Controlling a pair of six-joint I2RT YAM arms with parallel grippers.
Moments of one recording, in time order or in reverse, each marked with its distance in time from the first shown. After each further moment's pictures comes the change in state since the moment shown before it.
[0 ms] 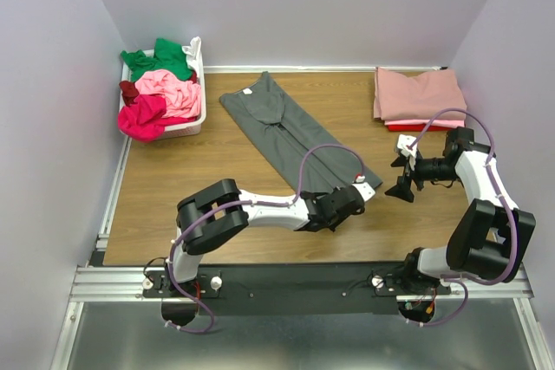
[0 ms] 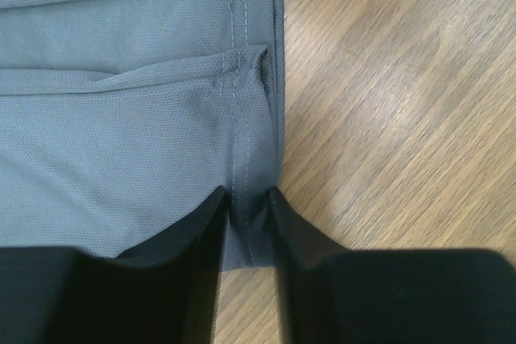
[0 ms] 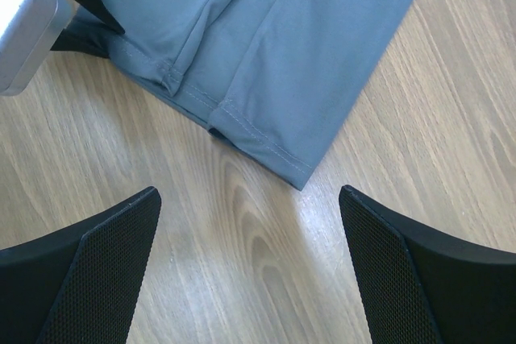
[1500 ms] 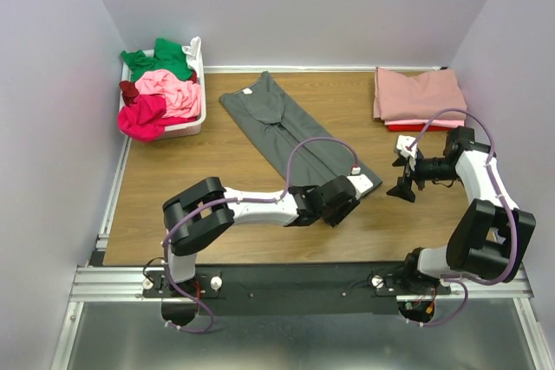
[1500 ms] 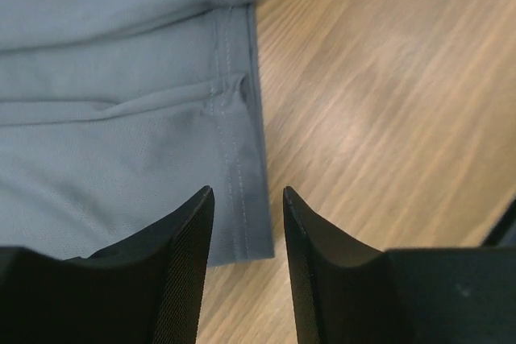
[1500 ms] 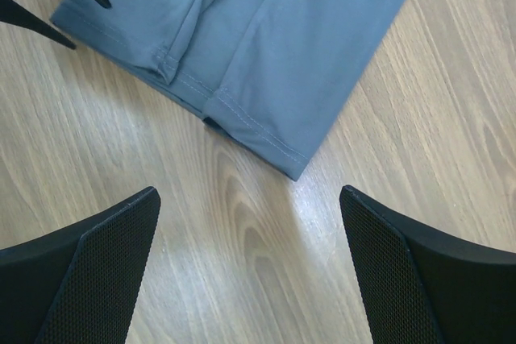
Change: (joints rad) left arm 0.043 -0.099 -0.073 0.119 0.143 0.000; right arm 0.000 0.000 0.006 0.002 0.031 -0.022
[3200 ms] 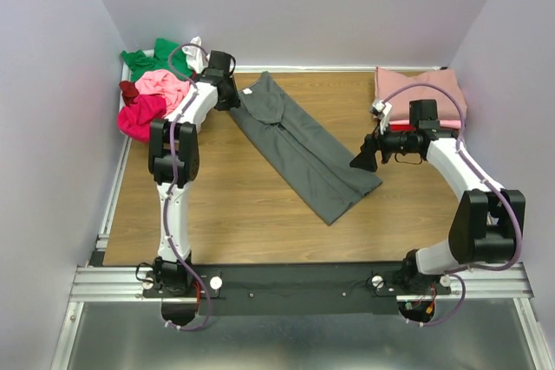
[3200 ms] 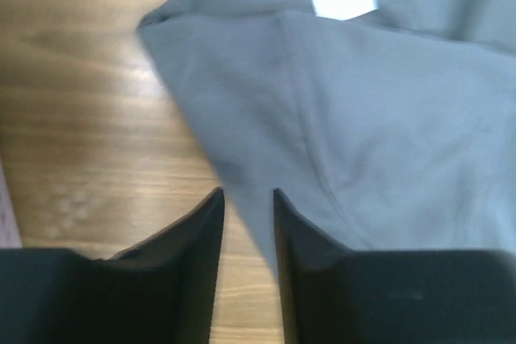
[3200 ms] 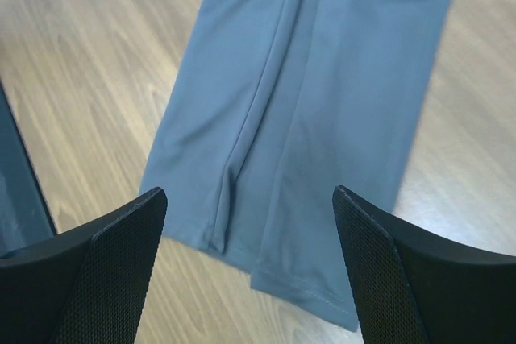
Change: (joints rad) left arm 1.017 0.447 0.815 -0.543 0.108 -0.230; right arm 0.325 0.078 0.077 0.530 -0.003 1.056
